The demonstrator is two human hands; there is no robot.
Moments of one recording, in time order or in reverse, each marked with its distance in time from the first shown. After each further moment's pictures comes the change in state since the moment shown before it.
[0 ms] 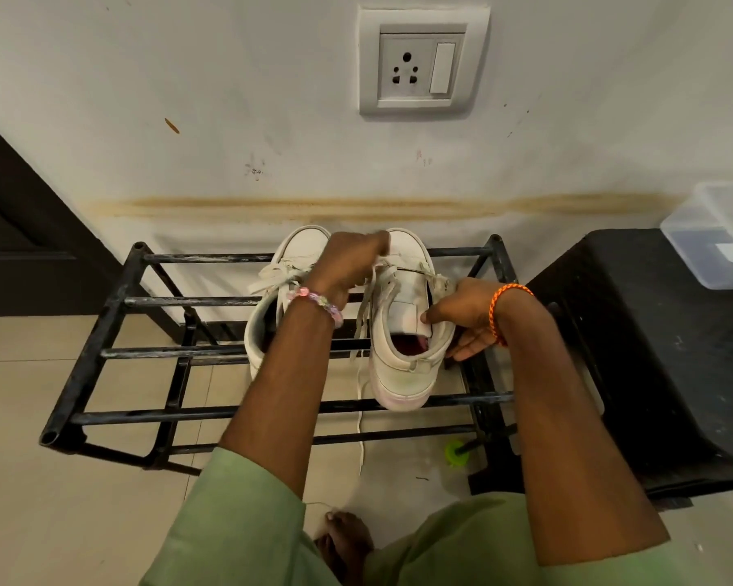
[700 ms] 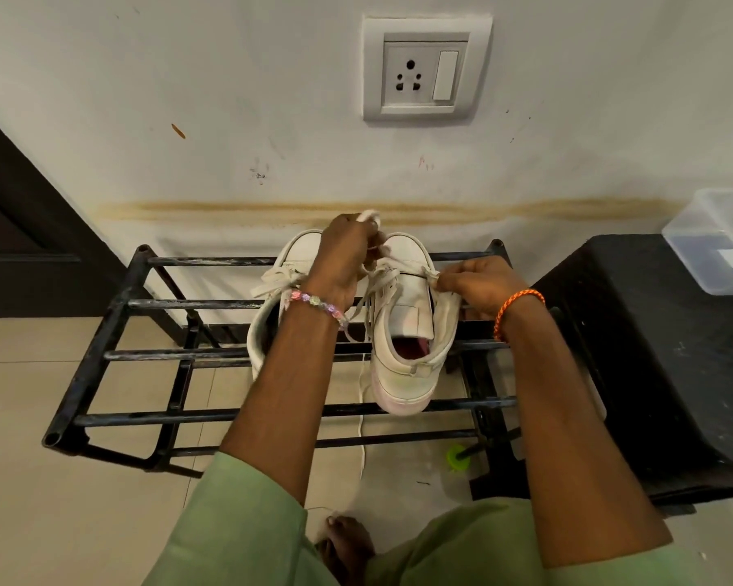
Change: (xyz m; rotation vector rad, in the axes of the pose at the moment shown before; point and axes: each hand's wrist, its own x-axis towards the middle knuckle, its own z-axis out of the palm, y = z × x) left_hand 0.000 0.008 -0.001 -0.444 -0.009 0.019; right_hand 0.004 -0.001 -0.007 0.404 0.257 -0.247
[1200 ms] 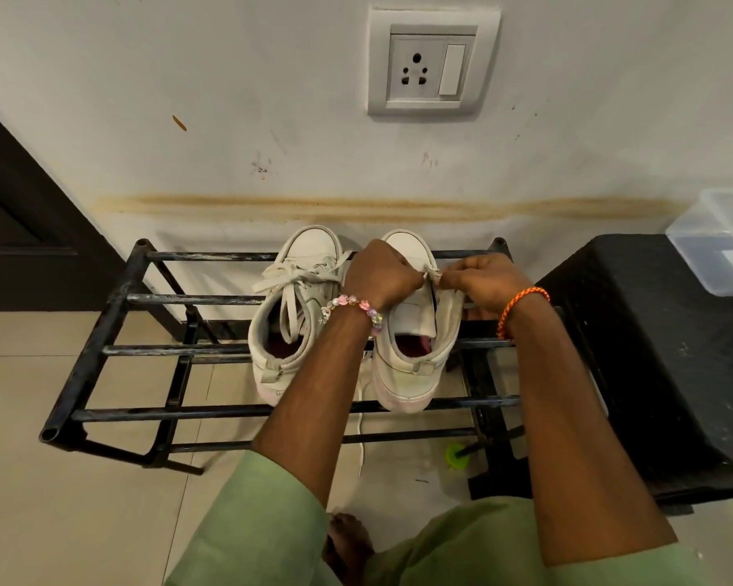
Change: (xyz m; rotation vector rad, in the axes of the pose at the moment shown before) left_hand -0.010 -0.021 0.018 0.954 -0.039 0.188; right_hand -0.007 -0.002 0.002 0.032 -0.010 -0.017
